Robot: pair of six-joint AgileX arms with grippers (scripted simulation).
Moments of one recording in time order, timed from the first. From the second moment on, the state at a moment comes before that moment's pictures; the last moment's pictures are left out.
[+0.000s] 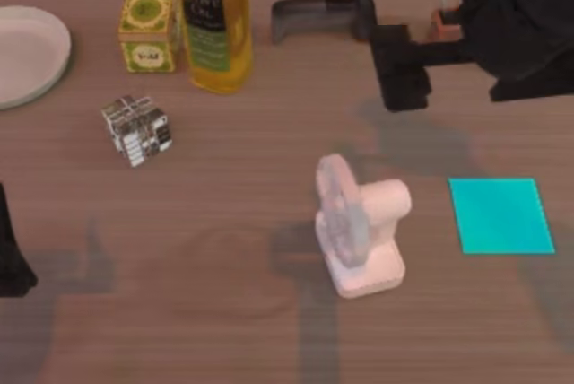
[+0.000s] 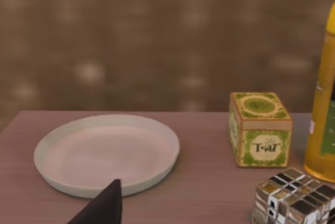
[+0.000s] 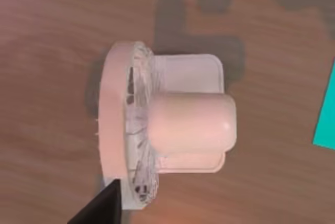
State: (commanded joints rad) left arm 0.00 0.00 0.00 0.00 0.00 0.00; right arm 0.57 1.65 1.65 -1.19 0.00 0.36
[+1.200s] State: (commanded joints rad) left arm 0.00 0.00 0.00 0.00 0.00 0.00; right arm 0.73 2.15 1.98 -1.40 0.00 0.47
